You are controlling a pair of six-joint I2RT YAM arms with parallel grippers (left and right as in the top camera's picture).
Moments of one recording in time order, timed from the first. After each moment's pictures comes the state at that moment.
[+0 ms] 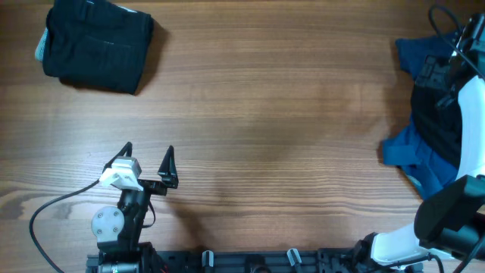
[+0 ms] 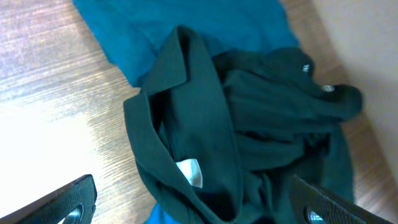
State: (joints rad) left arm 0.09 0.01 0.01 -0.05 0.26 -0.20; right arm -0.36 1.71 1.51 -0.84 0.26 -0.05
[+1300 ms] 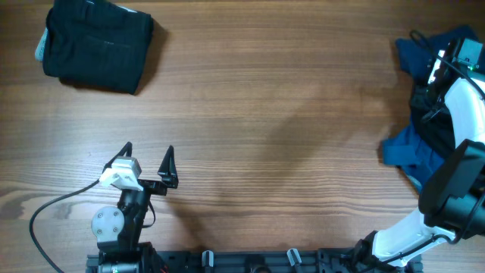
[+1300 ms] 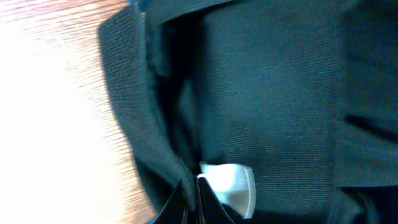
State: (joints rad) left arm 0.09 0.01 0.01 -0.05 0.26 -0.20; right arm -0.38 1.85 1.40 -0.77 0.18 -0.09
